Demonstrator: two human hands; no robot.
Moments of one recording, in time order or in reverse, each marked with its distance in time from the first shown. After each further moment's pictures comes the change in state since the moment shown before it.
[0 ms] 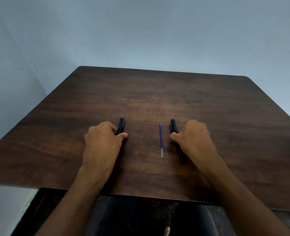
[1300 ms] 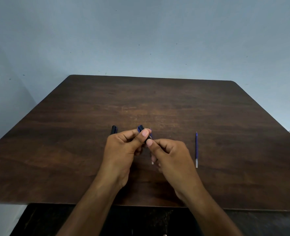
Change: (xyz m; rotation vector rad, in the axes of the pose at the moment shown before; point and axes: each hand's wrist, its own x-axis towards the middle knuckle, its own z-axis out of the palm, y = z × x) left_hand -0.043 0.054 0.006 -1.180 -0.441 0.025; right_hand -0.075 -0.005 0.011 0.854 -0.068 -0.314
